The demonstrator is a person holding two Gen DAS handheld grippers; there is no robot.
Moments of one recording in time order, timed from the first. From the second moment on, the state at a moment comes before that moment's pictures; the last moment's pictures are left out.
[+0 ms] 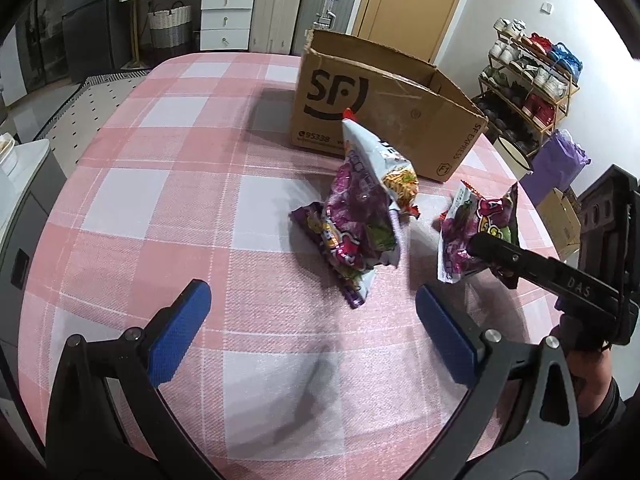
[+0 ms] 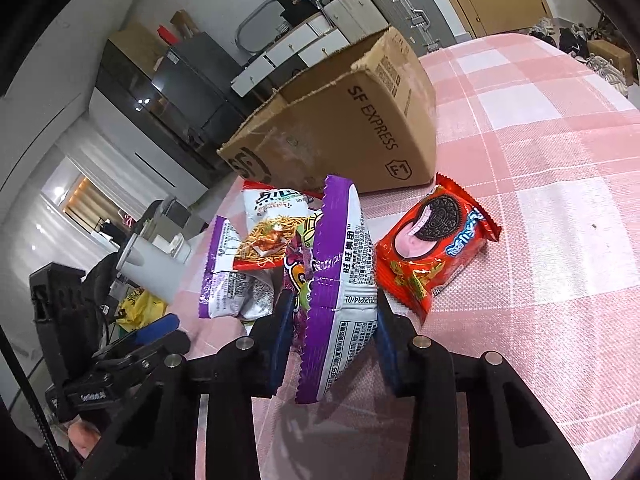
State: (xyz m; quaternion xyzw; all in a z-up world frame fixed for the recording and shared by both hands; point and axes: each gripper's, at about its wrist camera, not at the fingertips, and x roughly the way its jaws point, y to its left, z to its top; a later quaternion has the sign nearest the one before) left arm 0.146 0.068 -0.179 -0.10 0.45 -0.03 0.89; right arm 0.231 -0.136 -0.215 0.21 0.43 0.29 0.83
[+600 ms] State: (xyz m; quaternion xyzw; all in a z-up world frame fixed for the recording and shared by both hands) left arm 0.213 0.058 -0.199 -0.13 0.48 -0.02 0.87; right arm 0.211 -0.189 -0.210 0.24 0.40 0.28 0.84
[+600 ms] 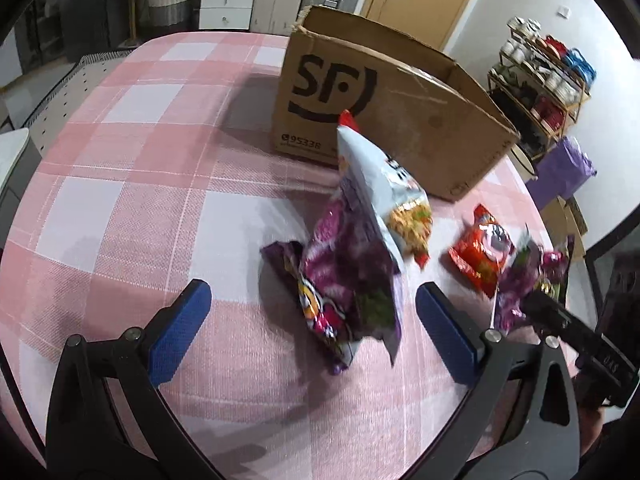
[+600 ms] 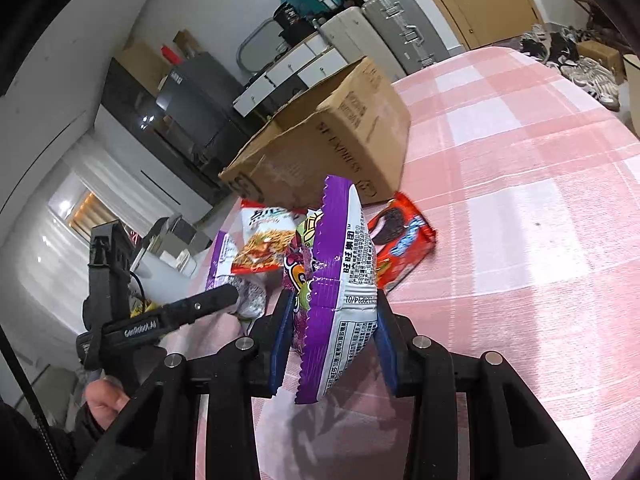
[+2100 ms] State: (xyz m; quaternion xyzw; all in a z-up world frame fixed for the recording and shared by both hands) left arm 0.168 0.079 -0.150 -0.10 0.42 -0.05 0.90; right arm 0.172 -0.182 -0.156 0.20 0.36 0.28 0.87
